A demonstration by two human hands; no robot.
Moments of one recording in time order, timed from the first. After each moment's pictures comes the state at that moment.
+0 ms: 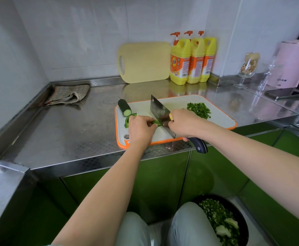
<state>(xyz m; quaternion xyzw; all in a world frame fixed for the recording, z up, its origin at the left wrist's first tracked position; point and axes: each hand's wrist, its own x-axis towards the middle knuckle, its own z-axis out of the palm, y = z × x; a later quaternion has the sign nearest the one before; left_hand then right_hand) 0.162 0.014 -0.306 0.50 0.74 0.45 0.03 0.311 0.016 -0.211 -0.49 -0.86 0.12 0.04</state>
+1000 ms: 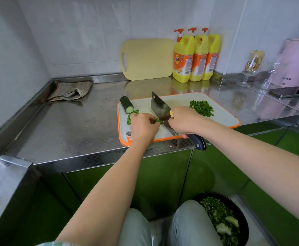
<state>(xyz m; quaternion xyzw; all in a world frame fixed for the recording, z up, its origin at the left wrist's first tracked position) 0.166 0.010 -0.301 0.50 0.75 0.43 0.04 0.302 0.014 -0.209 -0.50 -0.86 0.14 0.04</state>
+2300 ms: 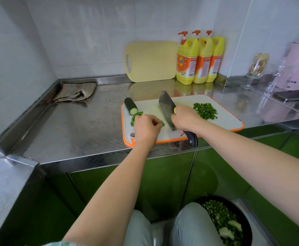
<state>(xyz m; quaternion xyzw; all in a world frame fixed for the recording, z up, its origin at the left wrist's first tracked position) 0.166 0.006 -0.300 0.49 0.73 0.47 0.05 0.288 0.039 -0.223 -0.53 -0.82 0.20 0.11</state>
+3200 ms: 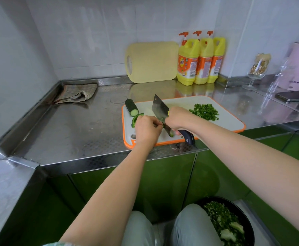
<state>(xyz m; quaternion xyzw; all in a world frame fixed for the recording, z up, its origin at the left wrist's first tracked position) 0.164 0.009 -0.300 0.50 0.74 0.44 0.04 0.268 0.035 -0.216 -0.53 -0.83 0.17 0.00</state>
